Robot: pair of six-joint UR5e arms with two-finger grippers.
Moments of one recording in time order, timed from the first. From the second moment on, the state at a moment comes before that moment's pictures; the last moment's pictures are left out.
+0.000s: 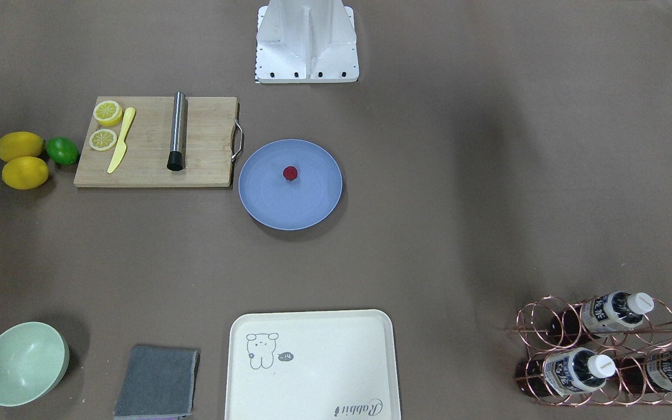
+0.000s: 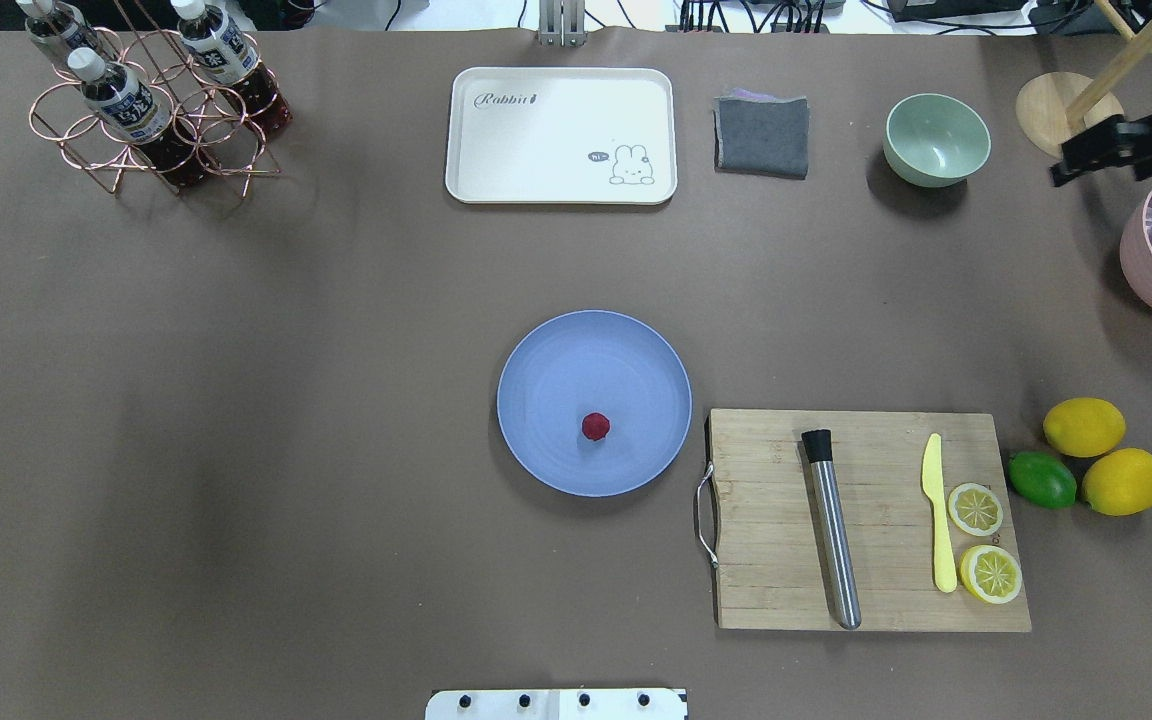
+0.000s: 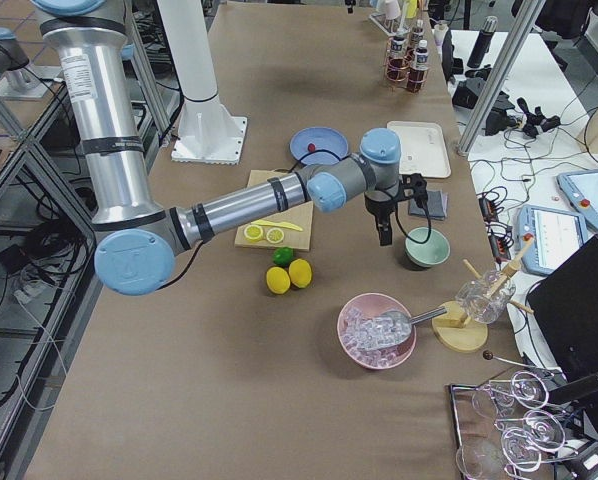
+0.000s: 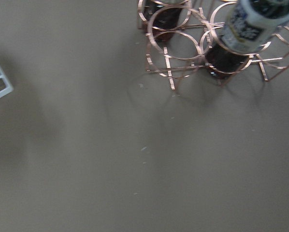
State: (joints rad) left arm -1.47 -1.49 -1.72 -2.03 -2.33 -0.34; right arm 1.44 -1.48 1.68 -1.37 2.30 0.22
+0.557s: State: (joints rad) left arm -1.55 -1.45 -1.72 -2.03 -2.34 -0.33; right arm 1.61 -1.60 1.59 -1.29 2.30 0.05
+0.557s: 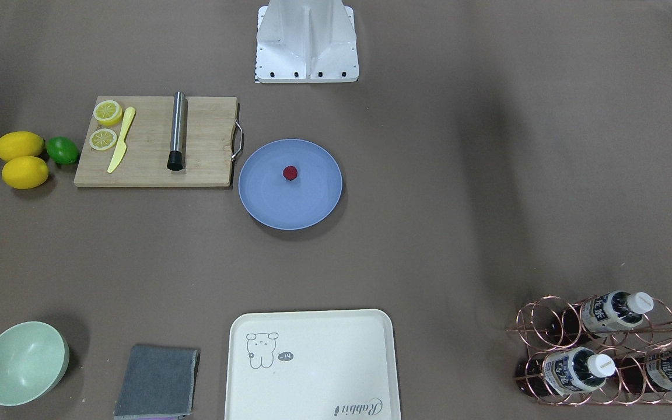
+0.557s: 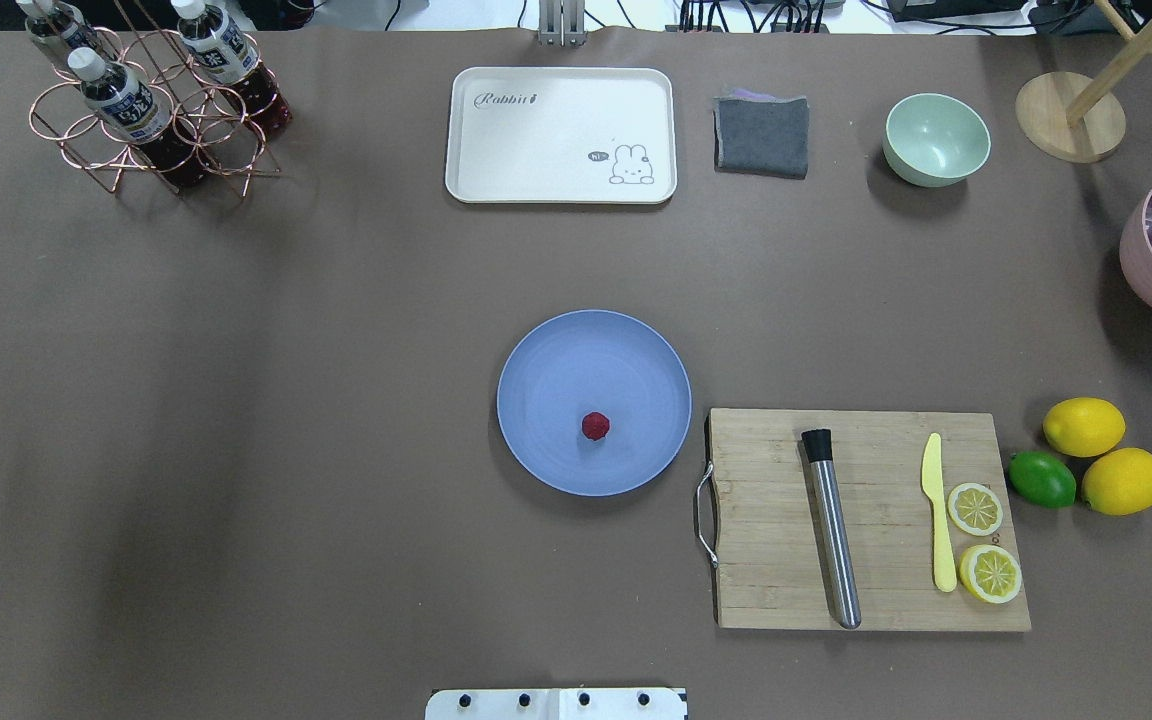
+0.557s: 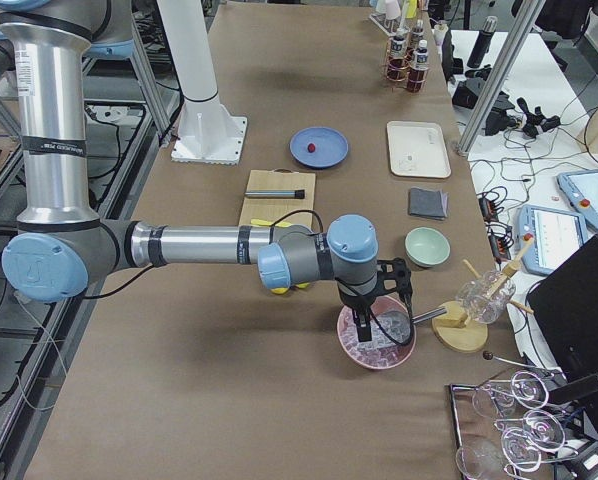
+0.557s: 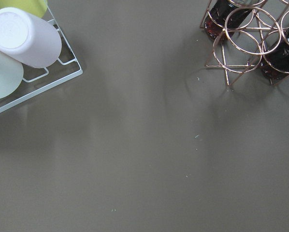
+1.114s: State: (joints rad) left arm -1.59 -1.43 -1.74 -2.03 -2.34 -0.33; right arm 1.63 -1.65 1.51 -1.10 2.31 0.05
